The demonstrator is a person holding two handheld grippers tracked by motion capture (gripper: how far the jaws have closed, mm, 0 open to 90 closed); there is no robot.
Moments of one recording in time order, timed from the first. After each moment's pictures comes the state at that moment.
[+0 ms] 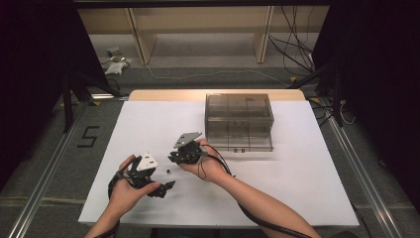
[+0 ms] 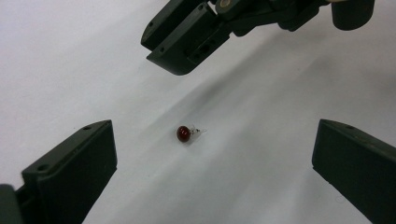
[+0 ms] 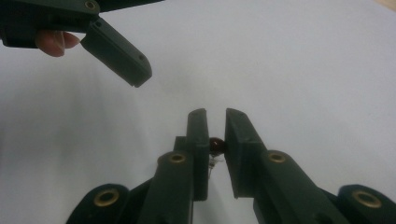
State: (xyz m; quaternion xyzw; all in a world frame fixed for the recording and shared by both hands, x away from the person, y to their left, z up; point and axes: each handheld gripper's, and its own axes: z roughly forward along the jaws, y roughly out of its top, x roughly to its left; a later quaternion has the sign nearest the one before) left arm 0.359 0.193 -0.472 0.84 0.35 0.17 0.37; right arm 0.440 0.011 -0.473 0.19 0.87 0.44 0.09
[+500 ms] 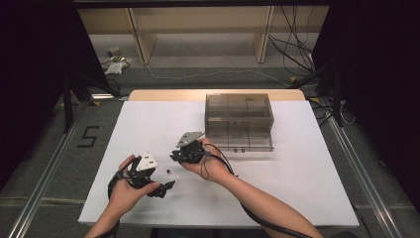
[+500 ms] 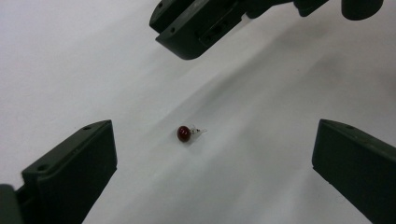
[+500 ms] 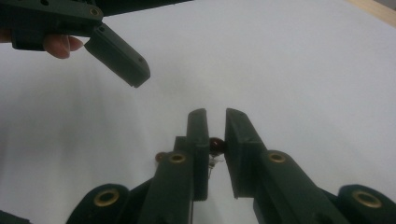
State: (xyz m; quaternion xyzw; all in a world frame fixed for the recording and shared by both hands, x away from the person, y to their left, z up) left arm 0.358 0.194 -0.472 0.84 0.35 0.17 0.37; right arm 0.439 0.002 -0.466 0.18 0.87 0.44 0.10
